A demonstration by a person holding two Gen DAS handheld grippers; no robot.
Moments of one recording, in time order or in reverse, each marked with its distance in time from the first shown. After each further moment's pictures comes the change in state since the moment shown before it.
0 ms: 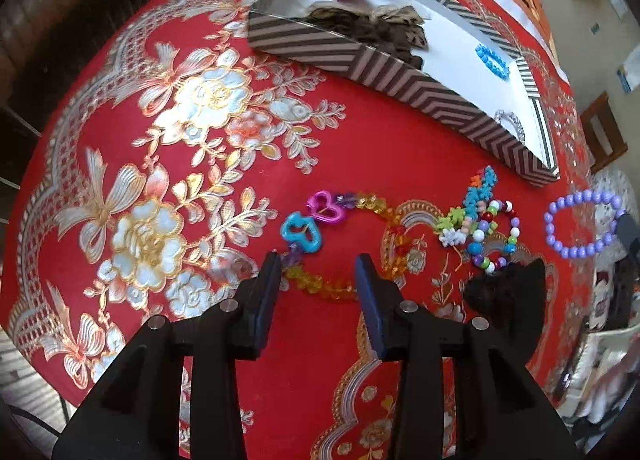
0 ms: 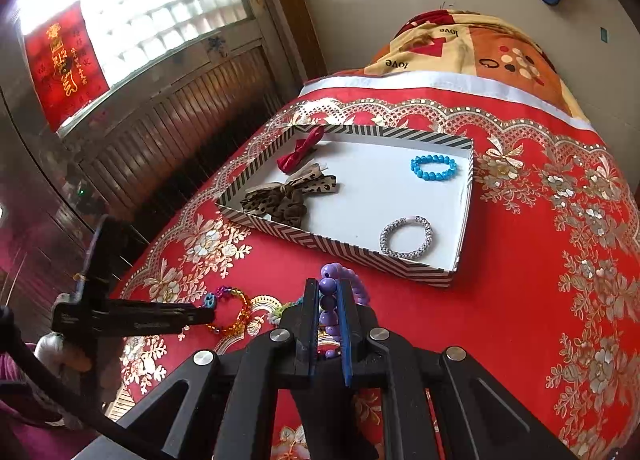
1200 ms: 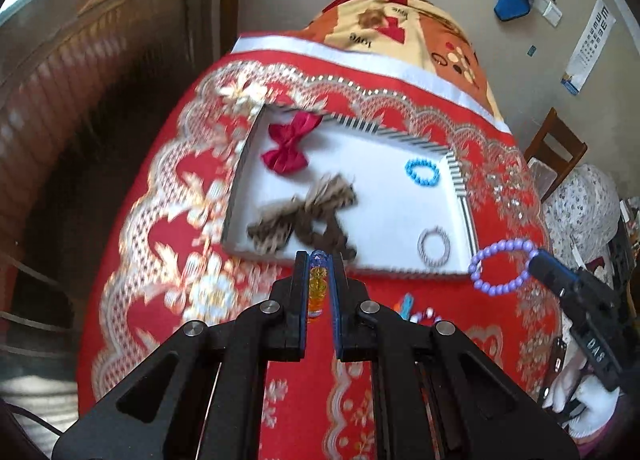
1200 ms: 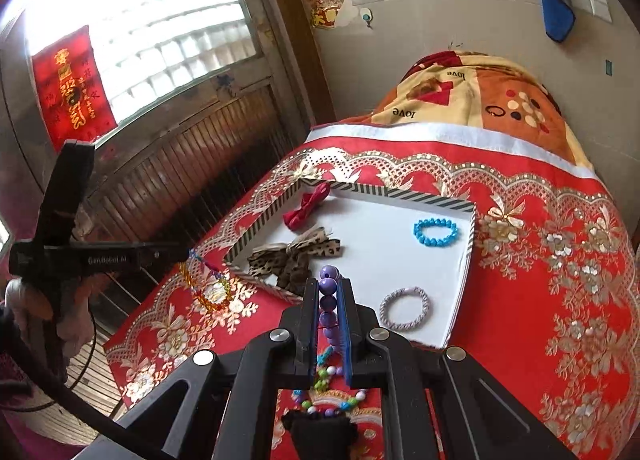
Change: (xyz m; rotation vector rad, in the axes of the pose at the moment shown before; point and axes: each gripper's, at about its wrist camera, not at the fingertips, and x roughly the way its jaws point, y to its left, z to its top) left arm -0.109 -0.029 0.100 0.167 -0.258 -0.080; right arm -0.007 -0.001 0.054 -0.038 -0.106 -0.004
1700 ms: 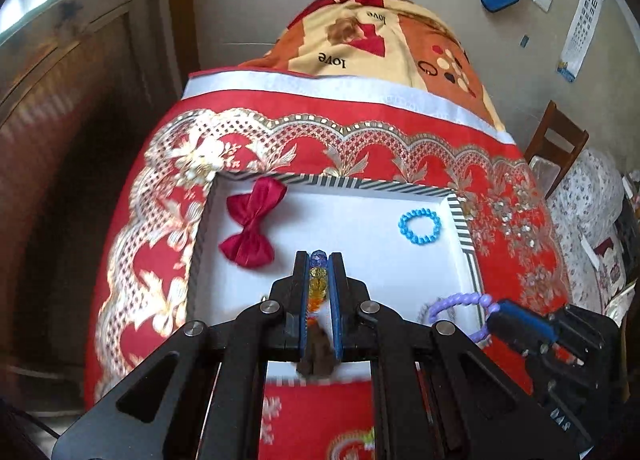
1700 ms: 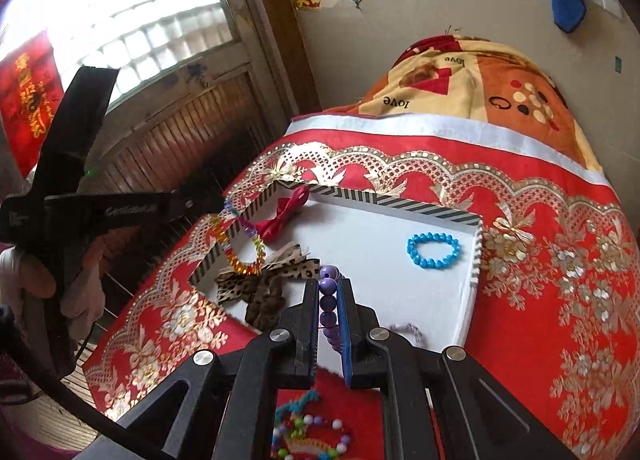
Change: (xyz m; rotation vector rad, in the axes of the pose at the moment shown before) left arm 0.070 -0.033 0.087 0.114 -0.019 -0.001; right arm 0.069 -0.015 0.038 0.010 0.071 -0.032
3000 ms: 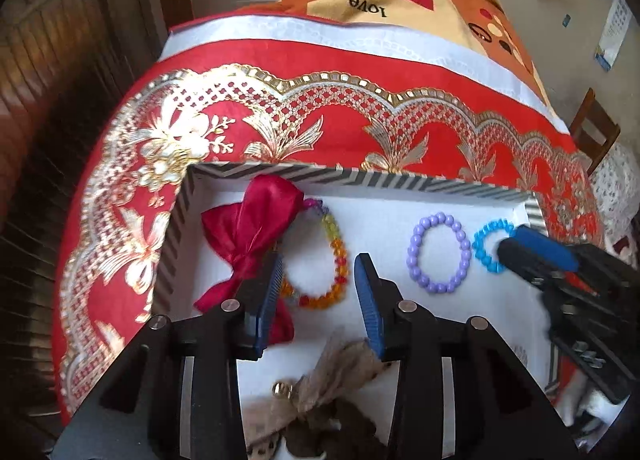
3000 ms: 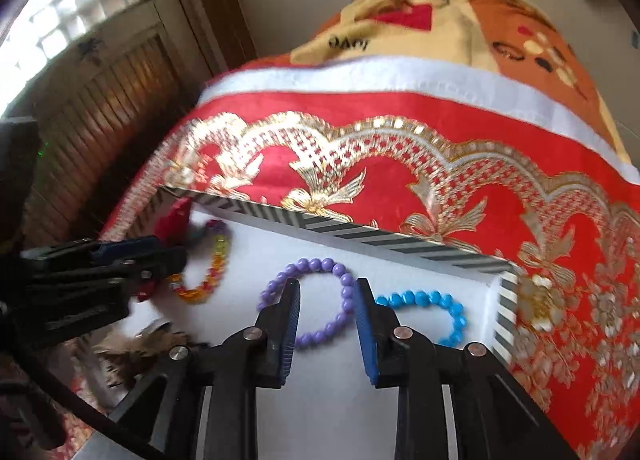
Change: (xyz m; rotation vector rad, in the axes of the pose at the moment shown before) left arm 0.116 0.028 0.017 -0.010 0.088 0.054; right arm 0.126 -0.064 0.051 0.082 0.116 -0.129
